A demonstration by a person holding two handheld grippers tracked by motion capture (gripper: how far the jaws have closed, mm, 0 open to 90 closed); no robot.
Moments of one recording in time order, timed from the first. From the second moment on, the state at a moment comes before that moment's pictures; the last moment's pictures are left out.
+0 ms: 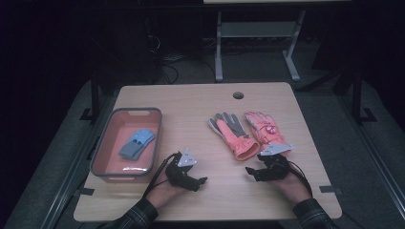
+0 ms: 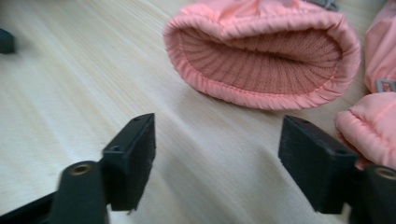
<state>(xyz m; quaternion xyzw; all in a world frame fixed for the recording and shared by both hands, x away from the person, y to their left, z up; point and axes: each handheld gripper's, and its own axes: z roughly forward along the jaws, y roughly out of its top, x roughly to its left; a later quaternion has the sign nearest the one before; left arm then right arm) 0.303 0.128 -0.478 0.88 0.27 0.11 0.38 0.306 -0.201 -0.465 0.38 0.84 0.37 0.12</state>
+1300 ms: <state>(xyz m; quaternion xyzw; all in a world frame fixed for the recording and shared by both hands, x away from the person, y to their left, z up) 0.297 0.132 -0.477 0.89 0.24 0.10 0.38 0.379 -0.198 -0.407 0.39 0.81 0.43 0.09</state>
